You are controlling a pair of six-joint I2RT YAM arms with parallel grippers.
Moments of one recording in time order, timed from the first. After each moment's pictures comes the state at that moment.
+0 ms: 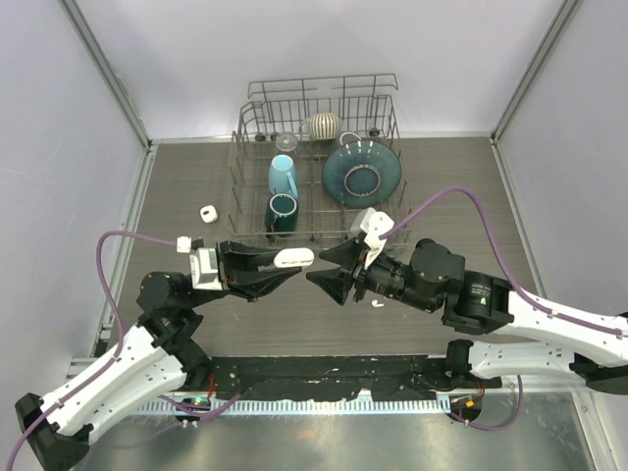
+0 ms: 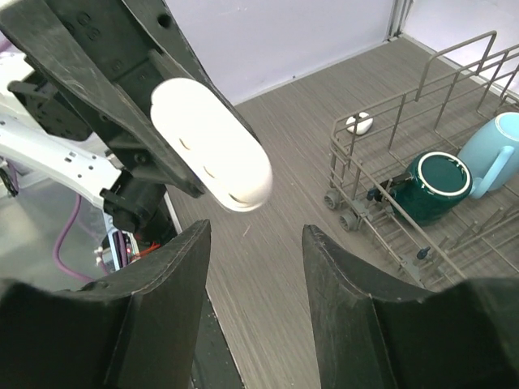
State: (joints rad) left arm -0.77 0.60 0.53 0.59 0.54 -0.19; right arm 1.29 0.90 1.05 -0.18 0.18 0.13
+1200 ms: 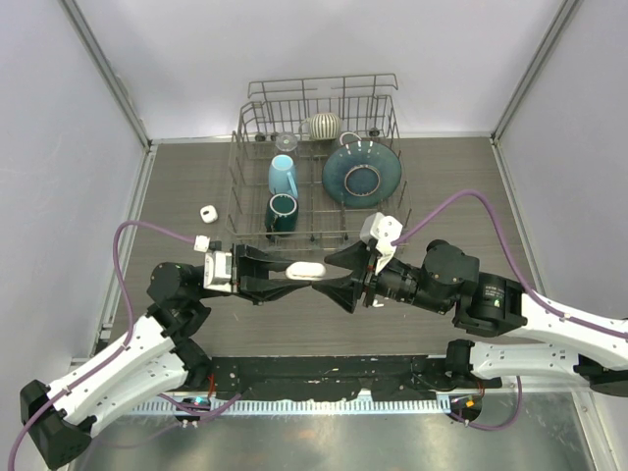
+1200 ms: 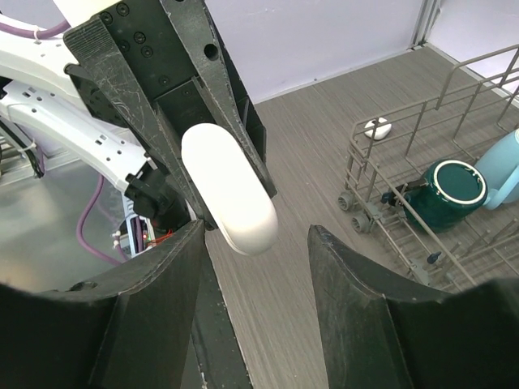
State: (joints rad) left arm -0.76 0.69 0.56 0.66 0.76 -0.19; right arm 1.29 0.87 1.07 -0.23 0.10 0.11
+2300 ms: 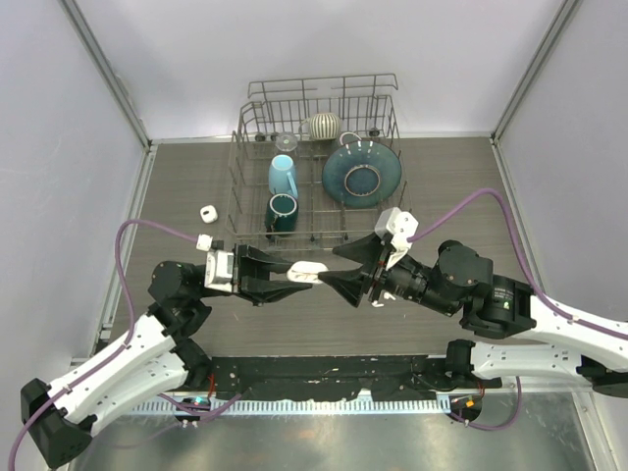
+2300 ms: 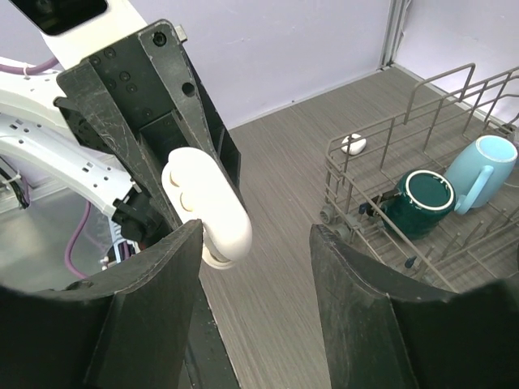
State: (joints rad) left arm -0.76 0.69 0.56 0.66 0.78 -0.21; right arm 1.29 0.84 1.07 -0.21 0.18 0.10
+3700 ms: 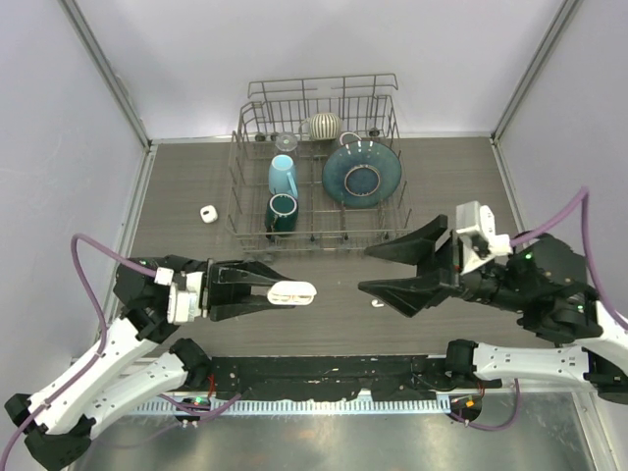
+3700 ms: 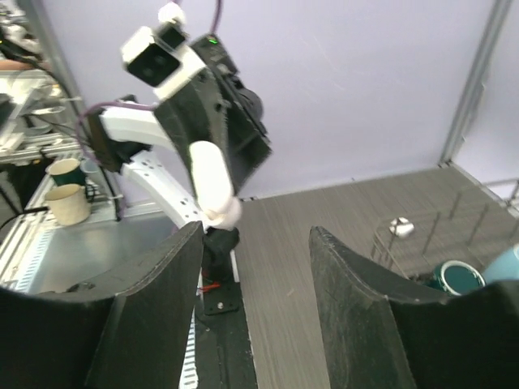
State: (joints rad) left arm -0.76 0.68 0.77 0.55 1.08 0.00; right arm 1.29 0.74 1.23 -0.29 -0.03 0.07
